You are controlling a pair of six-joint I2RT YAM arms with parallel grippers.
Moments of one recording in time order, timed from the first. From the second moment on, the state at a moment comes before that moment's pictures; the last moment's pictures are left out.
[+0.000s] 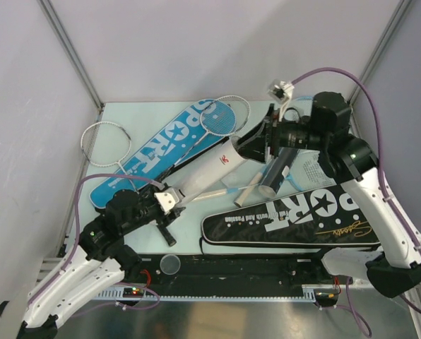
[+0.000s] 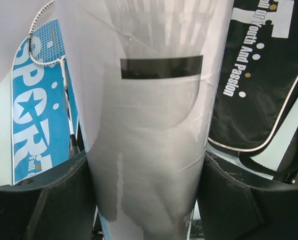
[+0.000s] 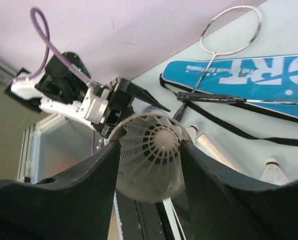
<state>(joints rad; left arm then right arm) -0.70 0.47 0.58 -0.46 0.17 0.39 0.57 1.23 1.60 -0.56 -0.79 0.25</state>
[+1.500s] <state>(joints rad) -0.70 0.27 0.58 -0.32 -0.18 0.29 0.64 1.64 0.82 0.22 0.01 0.97</state>
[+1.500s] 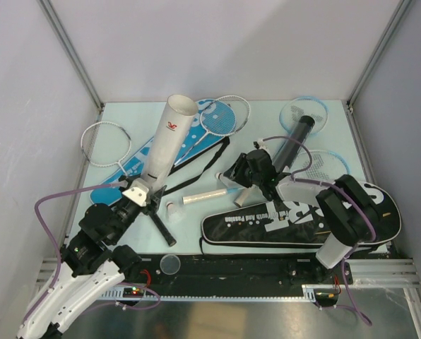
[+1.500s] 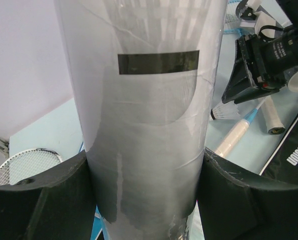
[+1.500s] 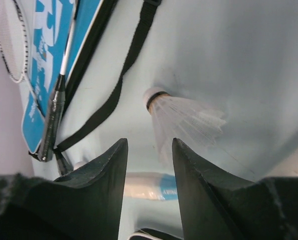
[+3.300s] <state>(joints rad) -0.70 0.44 0.65 -0.51 0.05 0.43 0.08 0.95 1.21 0.01 -1.22 0.23</state>
